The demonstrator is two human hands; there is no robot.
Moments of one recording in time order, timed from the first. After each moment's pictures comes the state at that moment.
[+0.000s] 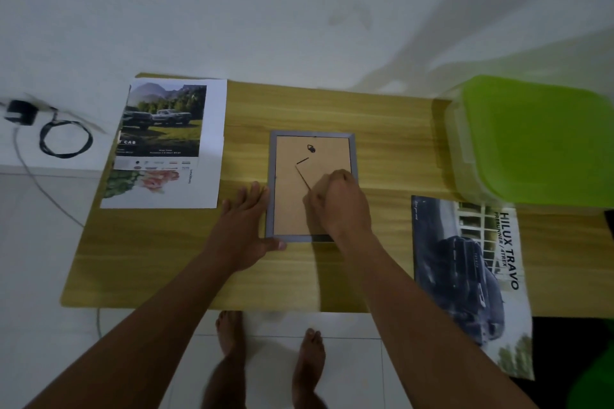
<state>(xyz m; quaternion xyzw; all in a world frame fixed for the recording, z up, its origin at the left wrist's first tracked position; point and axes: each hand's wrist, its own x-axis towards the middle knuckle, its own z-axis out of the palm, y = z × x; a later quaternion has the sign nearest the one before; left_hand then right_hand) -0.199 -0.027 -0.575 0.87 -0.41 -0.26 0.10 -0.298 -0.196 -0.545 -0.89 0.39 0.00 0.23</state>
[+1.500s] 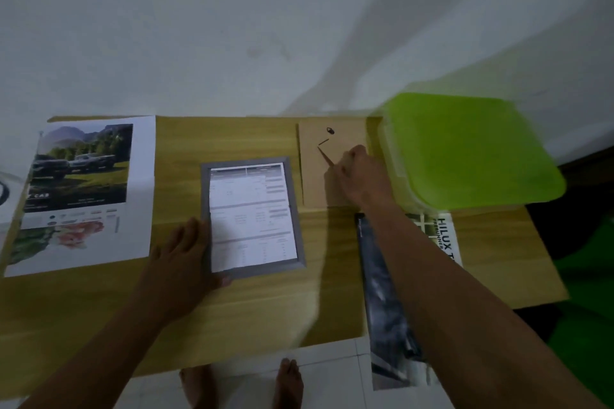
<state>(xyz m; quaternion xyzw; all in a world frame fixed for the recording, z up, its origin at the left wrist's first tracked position) -0.193 -0.031 -0.578 0.87 -0.42 -0.25 -0.01 -0.331 -0.348 -0.526 -0.85 0.48 0.00 0.21</state>
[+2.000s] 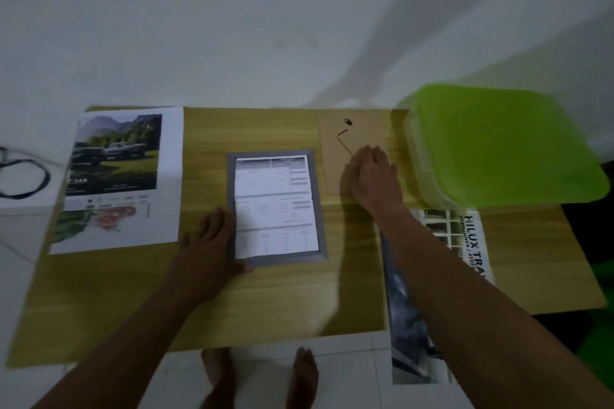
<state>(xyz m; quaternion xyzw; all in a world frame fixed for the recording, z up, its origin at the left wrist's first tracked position) -0.199 -0.051 -0.573 0.86 -0.42 -0.28 -0.01 -0.335 -0.350 -0.558 -0.88 0.45 0.06 0.14</state>
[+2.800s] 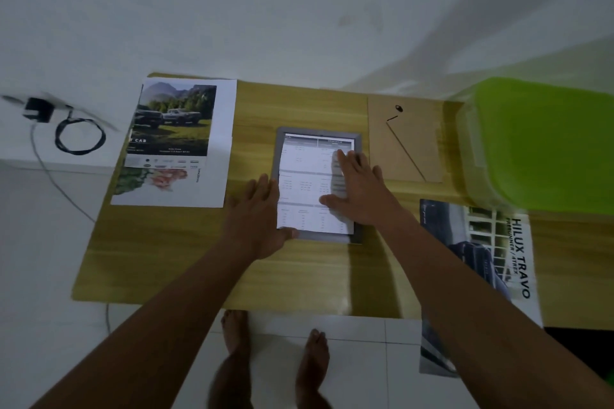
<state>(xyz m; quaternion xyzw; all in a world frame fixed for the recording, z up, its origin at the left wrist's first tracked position) -0.202 -0.053 -0.555 0.89 -0.40 -0.22 -0.01 -0.300 -0.258 -0.567 -0.94 0.23 0.13 0.24</state>
